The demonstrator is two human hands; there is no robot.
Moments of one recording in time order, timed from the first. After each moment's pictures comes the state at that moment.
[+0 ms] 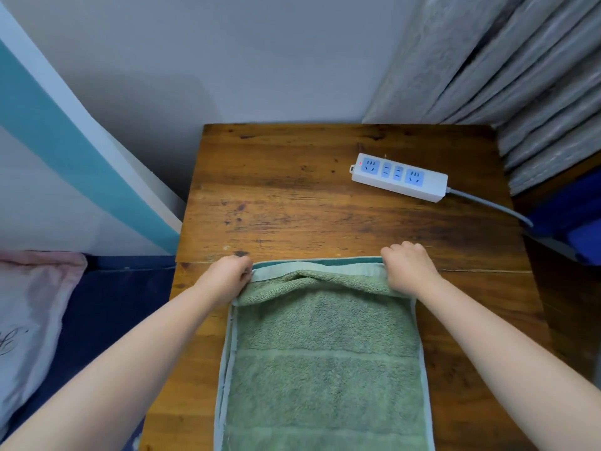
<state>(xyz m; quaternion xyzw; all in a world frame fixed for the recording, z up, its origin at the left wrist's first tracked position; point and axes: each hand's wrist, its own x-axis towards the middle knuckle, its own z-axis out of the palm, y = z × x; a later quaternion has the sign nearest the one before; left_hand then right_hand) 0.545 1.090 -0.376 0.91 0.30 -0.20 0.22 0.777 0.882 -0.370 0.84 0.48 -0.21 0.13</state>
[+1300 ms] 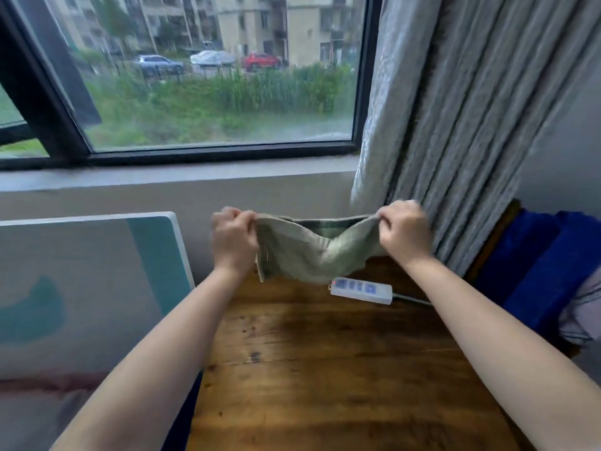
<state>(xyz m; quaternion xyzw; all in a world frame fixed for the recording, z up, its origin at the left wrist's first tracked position) 0.583 1.073 -0.085 0.86 0.35 0.35 0.13 0.758 0.883 -0.076 0.85 0.39 0.23 -0.26</state>
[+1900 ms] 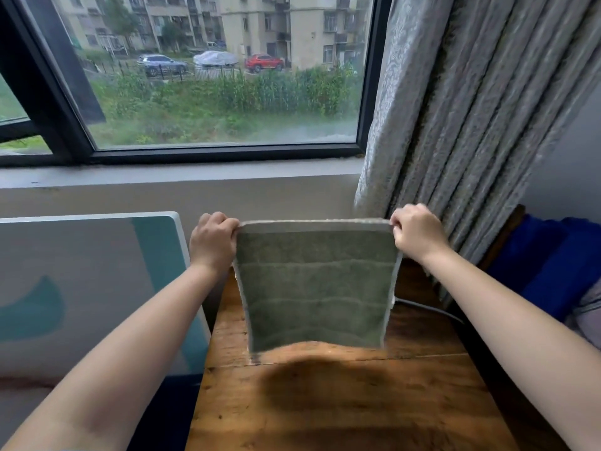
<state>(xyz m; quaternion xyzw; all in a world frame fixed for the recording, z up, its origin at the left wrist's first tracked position) 0.563 1.120 -0.097 0.90 0.33 0.28 0.04 0.786 0.881 -0.070 0.90 0.38 0.12 -0.16</state>
